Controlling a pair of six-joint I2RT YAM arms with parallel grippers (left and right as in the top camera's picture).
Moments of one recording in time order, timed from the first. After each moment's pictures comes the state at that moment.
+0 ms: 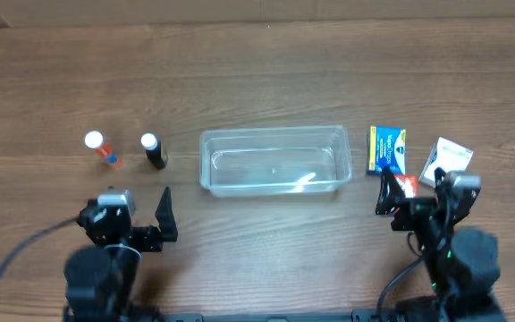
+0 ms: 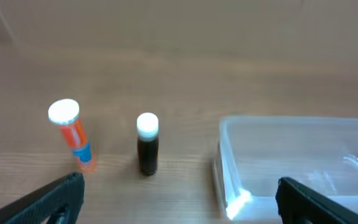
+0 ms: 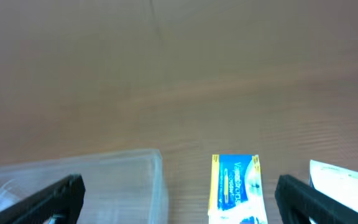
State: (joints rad) left arm -0.04 0.31 0.52 -0.56 0.03 -0.11; right arm 0.16 0.39 0.53 -0.42 0.05 0.24
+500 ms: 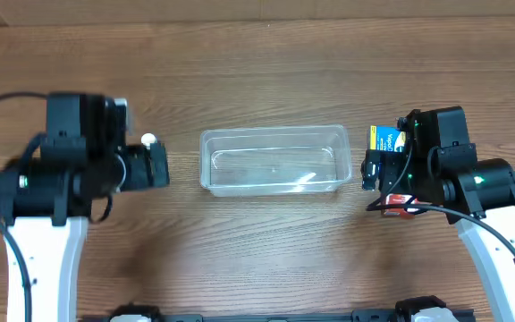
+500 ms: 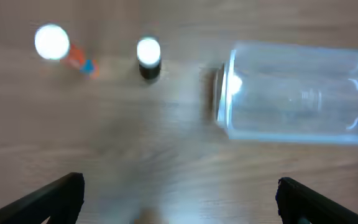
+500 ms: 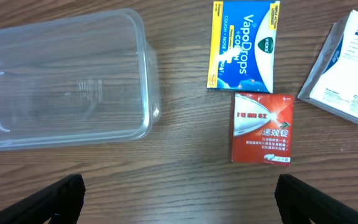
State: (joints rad) left arm -0.04 1.27 1.53 -1.37 0.05 -0.16; right arm 0.15 1.19 1.18 -1.14 -0.04 0.25
